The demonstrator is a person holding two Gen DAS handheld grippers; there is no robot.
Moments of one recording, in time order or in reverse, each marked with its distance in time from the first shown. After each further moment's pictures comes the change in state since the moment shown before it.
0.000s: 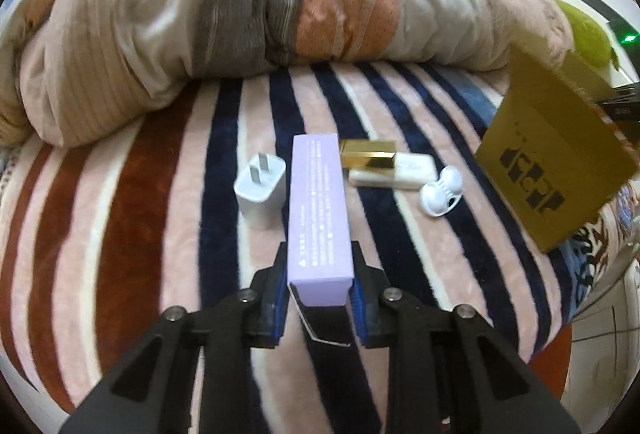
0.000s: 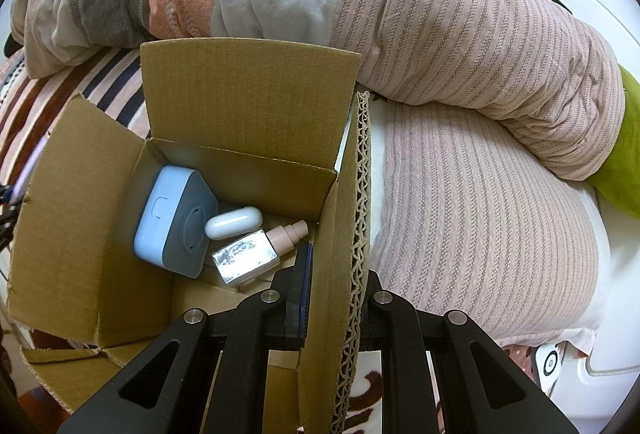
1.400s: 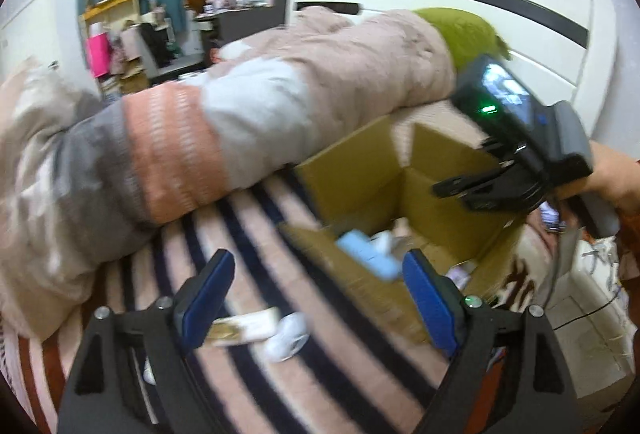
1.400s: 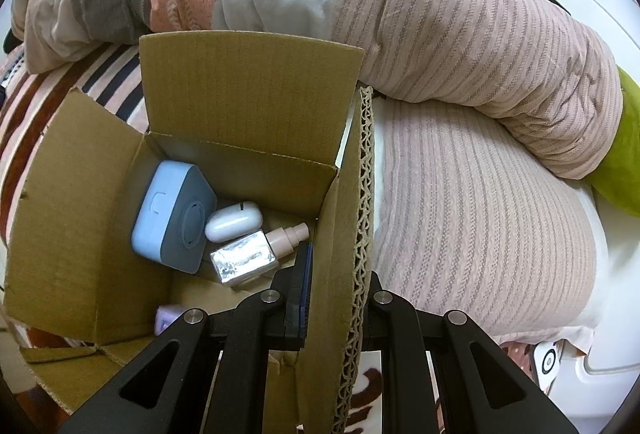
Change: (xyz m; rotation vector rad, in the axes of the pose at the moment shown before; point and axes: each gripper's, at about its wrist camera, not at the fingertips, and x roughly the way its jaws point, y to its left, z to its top) left arm -0.051 -0.132 0.103 0.307 -0.179 -0.188; right arm 0.001 0.004 -0.004 -0.008 0.007 -0.011
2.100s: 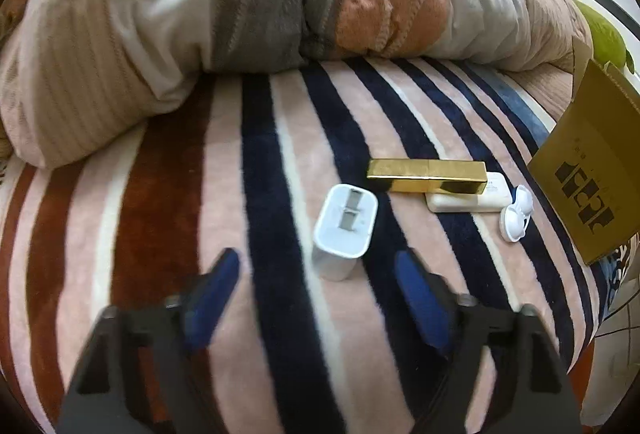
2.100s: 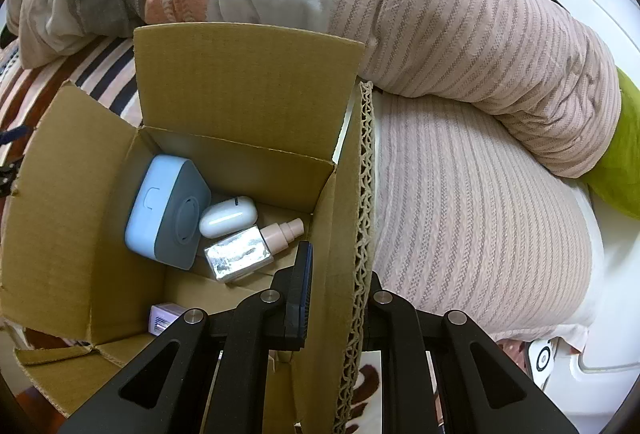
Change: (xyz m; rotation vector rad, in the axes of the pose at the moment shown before) left arm 0.067 0.169 -0.152 -0.294 0.218 0.163; right arm 0.003 0.001 0.001 -0.003 0.020 -0.018
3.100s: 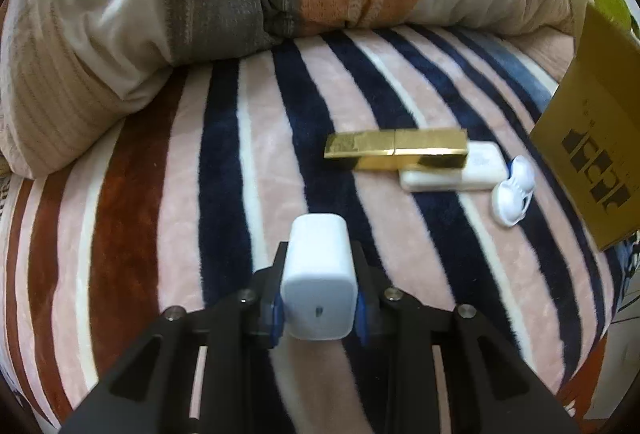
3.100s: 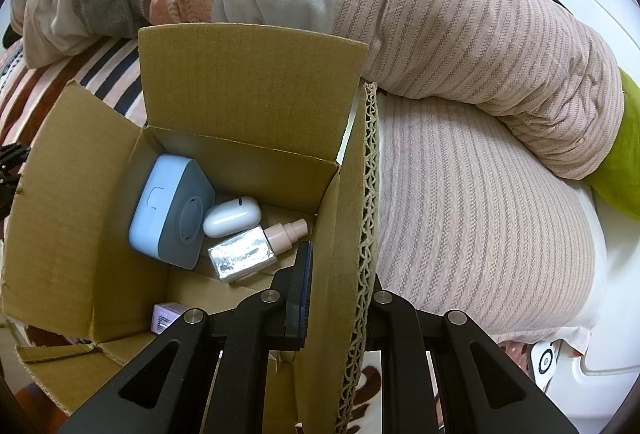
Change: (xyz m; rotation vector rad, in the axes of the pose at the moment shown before) left arm 0.001 -0.041 -0.002 0.056 0.054 0.066; right arm -0.001 0.001 0.001 -0.005 -0.006 0.014
